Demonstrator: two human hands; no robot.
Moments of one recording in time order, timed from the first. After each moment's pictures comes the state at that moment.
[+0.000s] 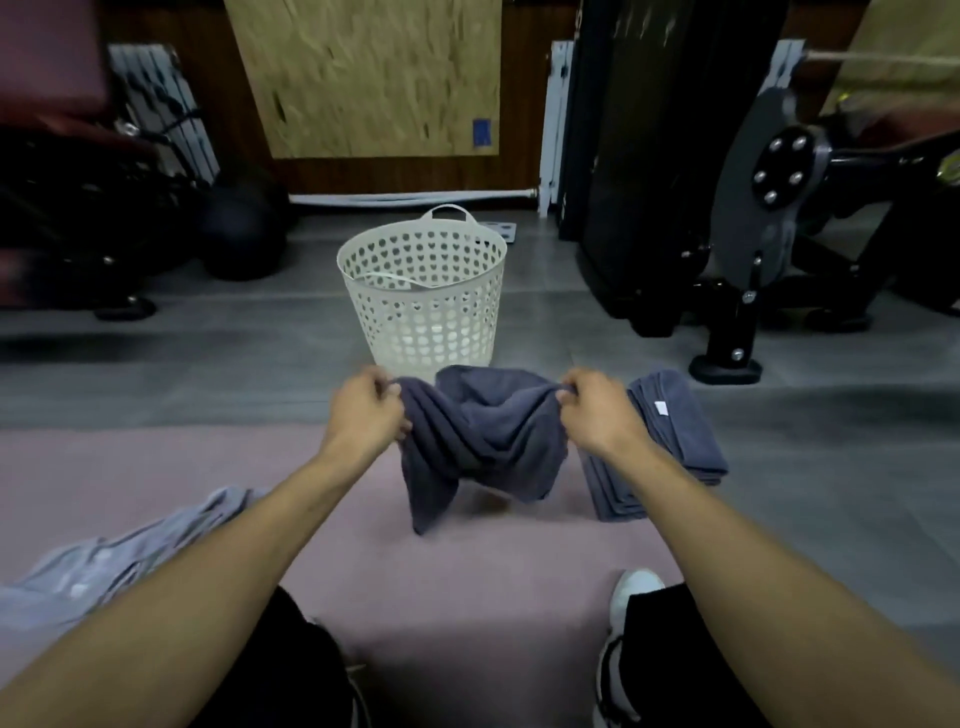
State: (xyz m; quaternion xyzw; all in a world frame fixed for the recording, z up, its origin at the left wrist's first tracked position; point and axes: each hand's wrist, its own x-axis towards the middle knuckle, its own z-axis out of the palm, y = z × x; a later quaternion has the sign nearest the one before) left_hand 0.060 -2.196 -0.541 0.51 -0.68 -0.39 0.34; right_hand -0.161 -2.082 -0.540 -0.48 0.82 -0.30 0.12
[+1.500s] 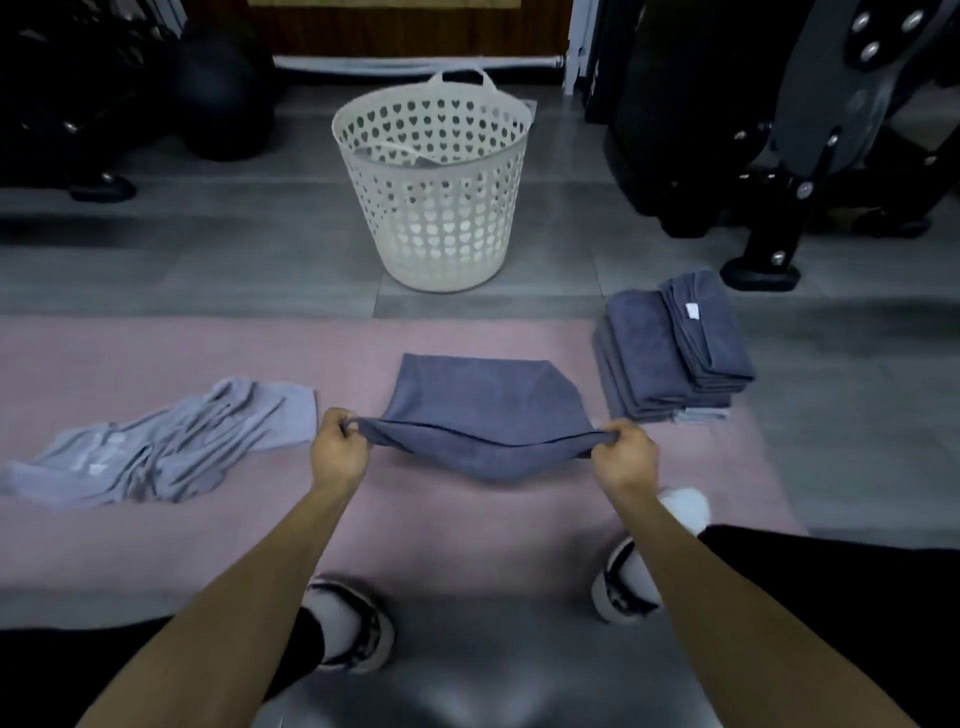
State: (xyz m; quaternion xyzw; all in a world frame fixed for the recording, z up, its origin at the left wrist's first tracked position) left_hand 0.152 -2.198 -0.775 0.65 -0.60 -0.37 0.28; right_hand -0.131 -2.017 -0.721 -0.25 0.88 -0.34 0.19
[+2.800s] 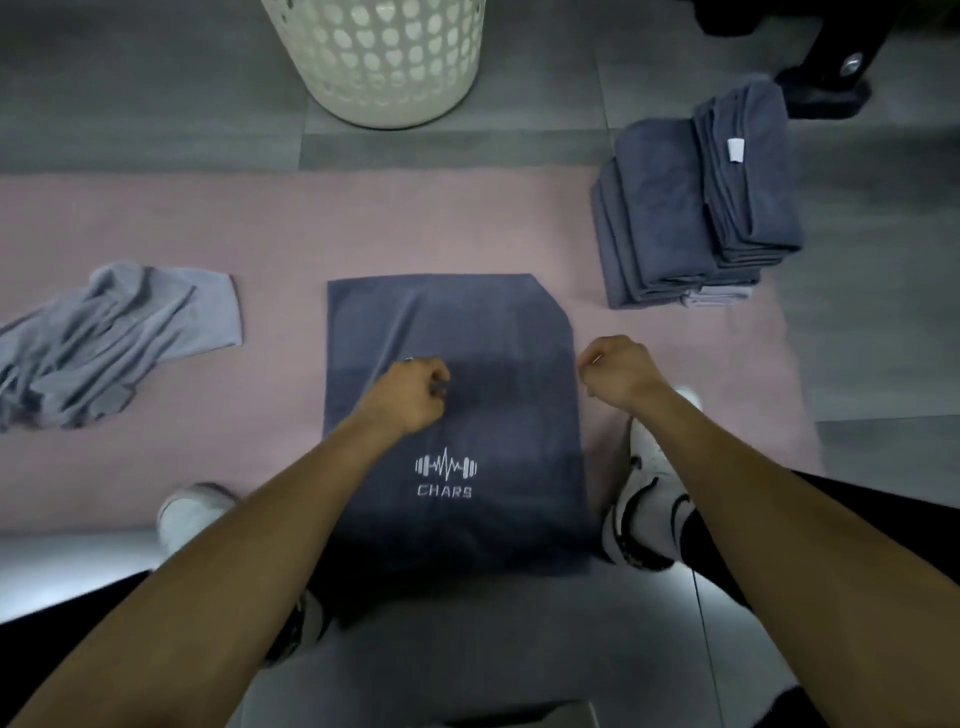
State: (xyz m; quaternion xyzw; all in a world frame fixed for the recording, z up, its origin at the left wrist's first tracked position) left_hand 0.040 -2.174 -0.829 0.44 -0.83 -0.35 -0.07; right_hand -0.197 -2.052 -0.793 -0.32 0.87 -0.13 0.35
